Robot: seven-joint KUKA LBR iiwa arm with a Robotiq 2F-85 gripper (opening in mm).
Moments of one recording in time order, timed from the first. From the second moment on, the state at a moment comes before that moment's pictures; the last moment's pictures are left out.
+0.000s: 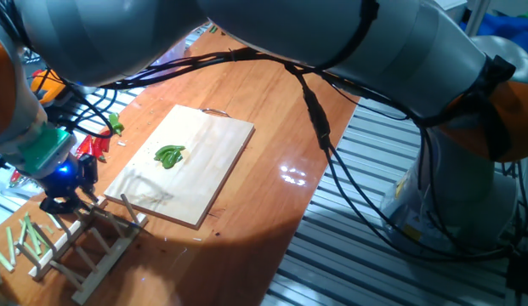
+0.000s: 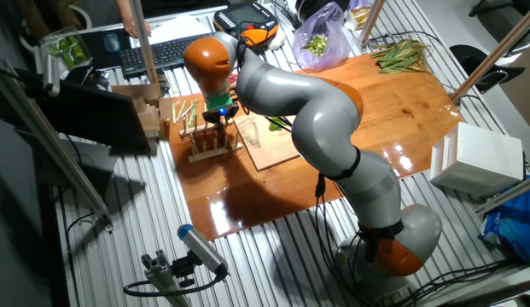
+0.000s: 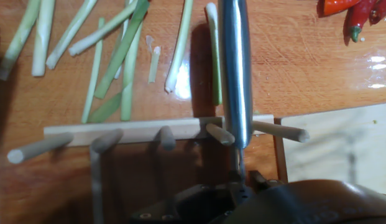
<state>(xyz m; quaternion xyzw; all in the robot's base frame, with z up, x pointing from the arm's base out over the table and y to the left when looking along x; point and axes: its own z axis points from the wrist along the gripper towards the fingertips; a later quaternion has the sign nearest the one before) 0.634 0.325 0.095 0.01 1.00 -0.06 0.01</state>
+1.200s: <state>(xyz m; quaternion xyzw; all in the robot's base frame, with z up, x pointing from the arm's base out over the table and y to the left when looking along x) 0.642 0.296 0.144 0.02 1.00 -0.01 -0.01</state>
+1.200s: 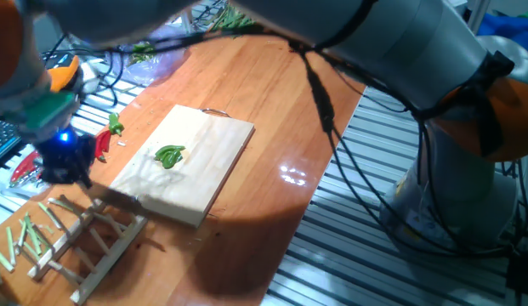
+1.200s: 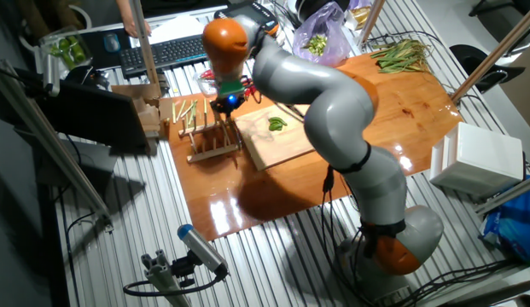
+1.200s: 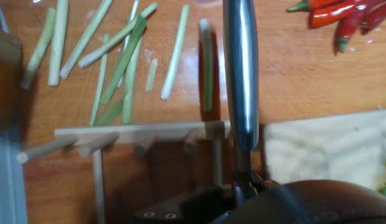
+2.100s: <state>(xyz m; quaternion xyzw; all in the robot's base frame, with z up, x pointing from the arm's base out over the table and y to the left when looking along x) 0.637 0.303 0.238 0.03 1.00 -0.02 -0.02</state>
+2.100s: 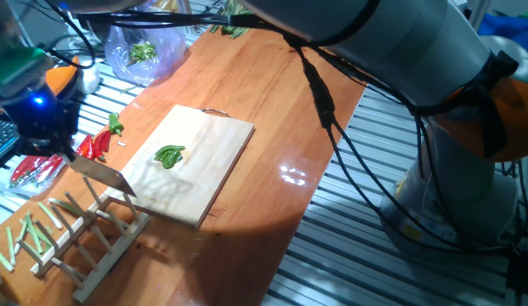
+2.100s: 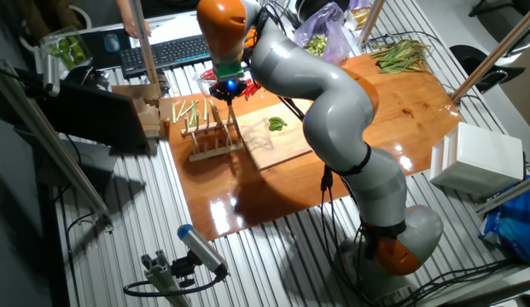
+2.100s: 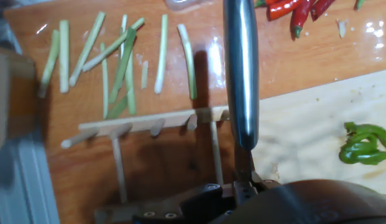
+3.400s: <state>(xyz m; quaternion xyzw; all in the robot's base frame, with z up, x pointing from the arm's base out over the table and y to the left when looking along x) 0.639 0.299 0.245 0.07 1.00 -0.01 -0.05</state>
